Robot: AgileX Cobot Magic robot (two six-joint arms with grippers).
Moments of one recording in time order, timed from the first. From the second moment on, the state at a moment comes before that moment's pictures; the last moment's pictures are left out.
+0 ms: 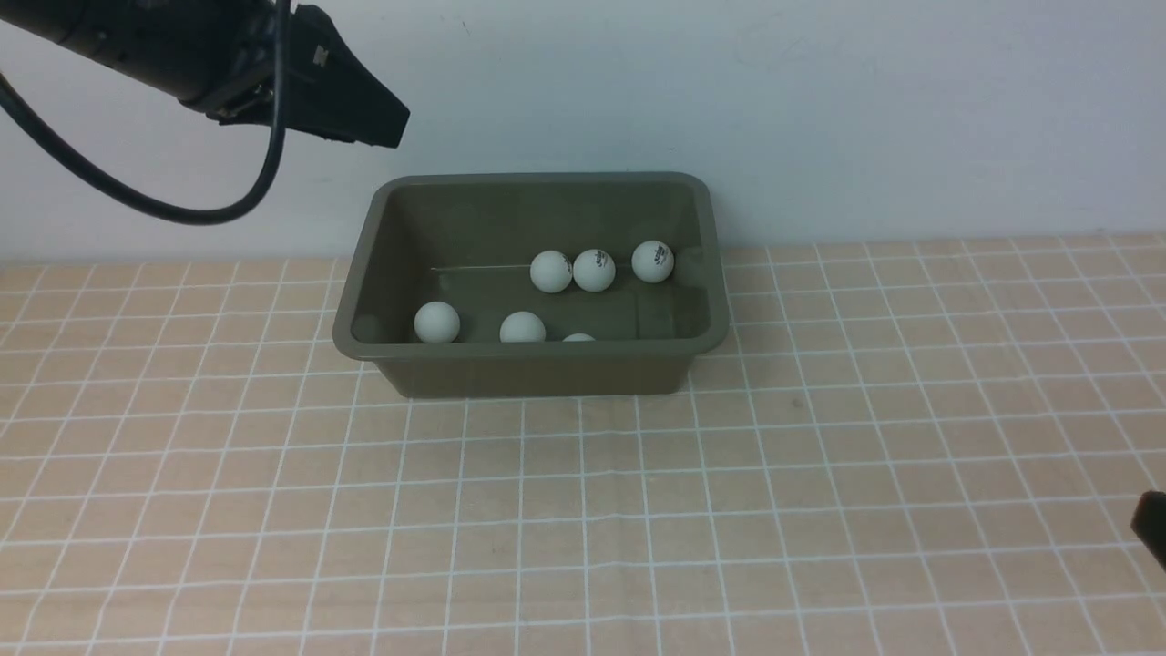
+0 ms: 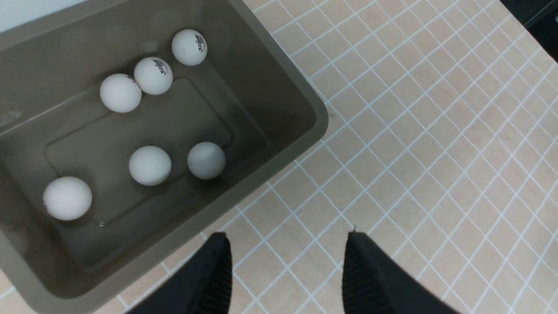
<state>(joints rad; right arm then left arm) 0.29 0.34 -0.25 -0.15 0.31 0.25 0.00 1.64 -1.70 -0.75 1.25 0.64</state>
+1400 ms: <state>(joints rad) -0.01 0.08 -0.16 -0.17 0.38 0.24 -0.03 1.64 -1.70 -0.76 1.25 0.65</state>
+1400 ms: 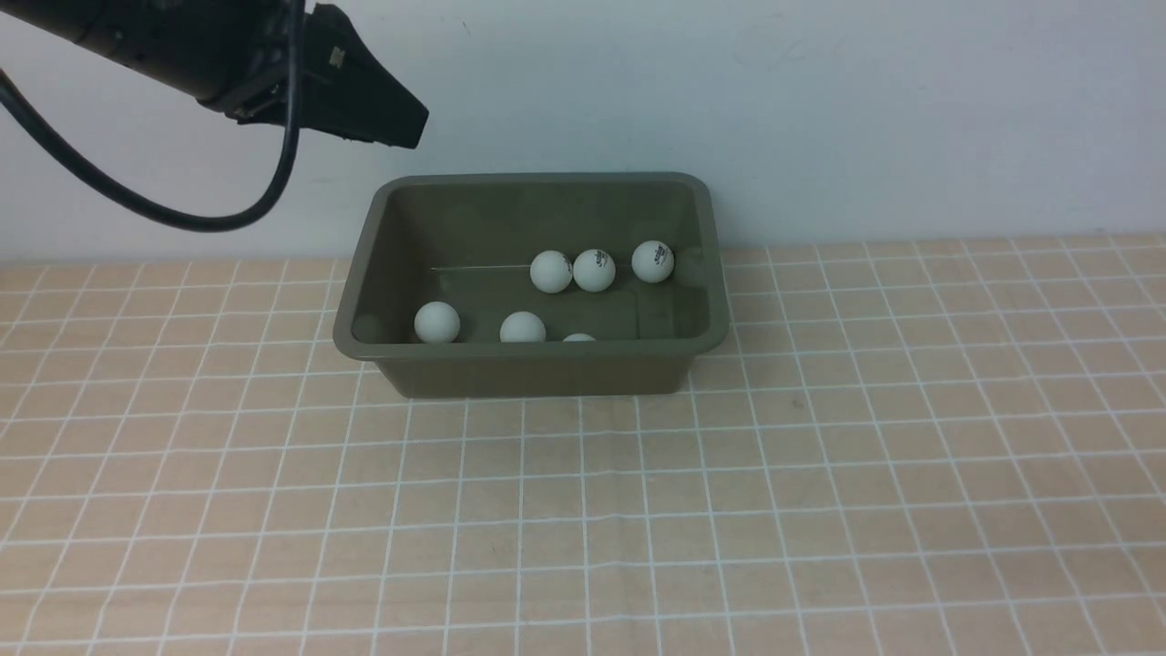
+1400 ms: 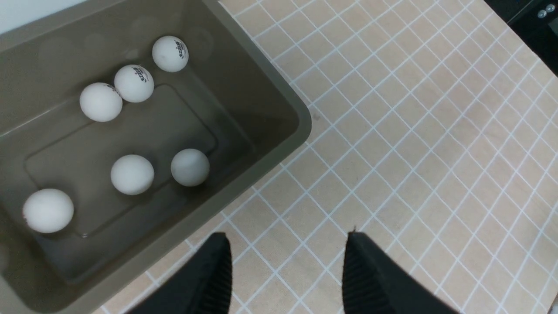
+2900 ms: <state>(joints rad) -0.01 0.04 0.00 -0.17 0.44 0.24 -0.03 1.64 -1.70 -1.18 1.25 0.71</state>
